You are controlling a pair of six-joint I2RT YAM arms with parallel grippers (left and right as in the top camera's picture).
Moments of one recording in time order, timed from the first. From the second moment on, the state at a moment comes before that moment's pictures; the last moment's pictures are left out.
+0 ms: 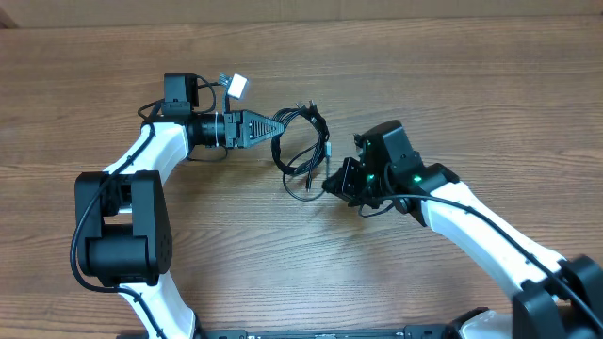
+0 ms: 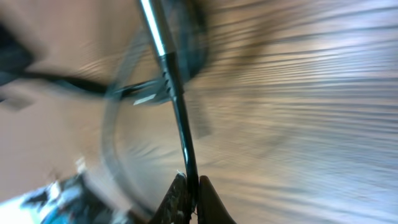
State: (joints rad) left arm -0.01 1.97 1.24 -0.31 1.54 0.01; right arm 0.47 1.50 0.92 -0.36 -0.55 0.84
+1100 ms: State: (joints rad) left arm -0.07 1.97 1.24 -0.30 1.54 0.03; right arm 0.48 1.71 0.93 0.02 -0.49 1.02
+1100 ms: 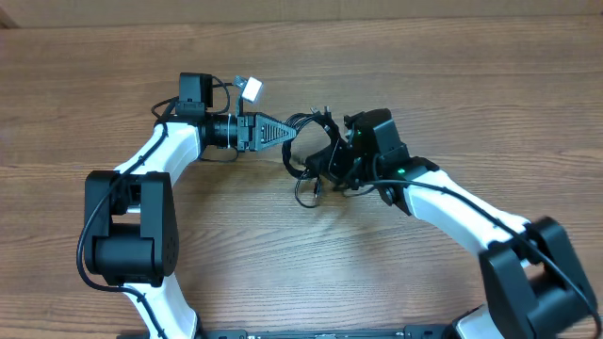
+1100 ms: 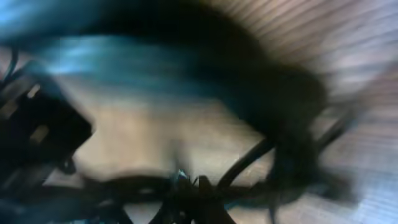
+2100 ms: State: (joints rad) left arm -0.07 1.97 1.24 -0.28 1.43 -0.06; right arm 0.30 1.60 0.94 -0.33 -0.65 0.89
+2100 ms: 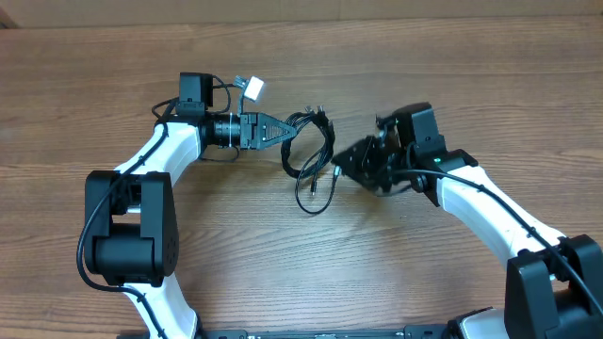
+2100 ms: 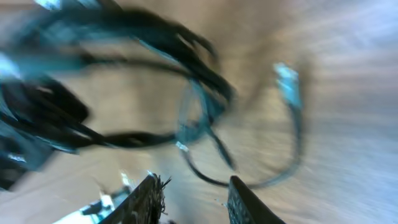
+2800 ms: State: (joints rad) left arm -0.07 1.97 1.24 -0.21 1.53 -0.19; right arm 0.29 1.60 0.94 -0.09 -0.49 0.69
